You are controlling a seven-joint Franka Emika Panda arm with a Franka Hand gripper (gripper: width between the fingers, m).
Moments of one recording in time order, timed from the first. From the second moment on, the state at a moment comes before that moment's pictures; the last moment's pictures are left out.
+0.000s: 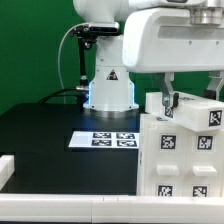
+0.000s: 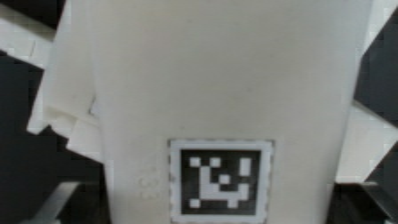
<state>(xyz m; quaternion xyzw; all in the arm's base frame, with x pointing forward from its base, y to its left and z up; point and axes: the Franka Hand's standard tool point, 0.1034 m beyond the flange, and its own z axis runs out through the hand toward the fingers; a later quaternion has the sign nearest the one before) 0.642 0.069 0.157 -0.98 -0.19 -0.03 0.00</state>
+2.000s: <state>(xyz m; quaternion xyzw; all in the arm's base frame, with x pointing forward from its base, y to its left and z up) 0.637 0.068 0.157 -0.68 0.73 -0.01 0.03</state>
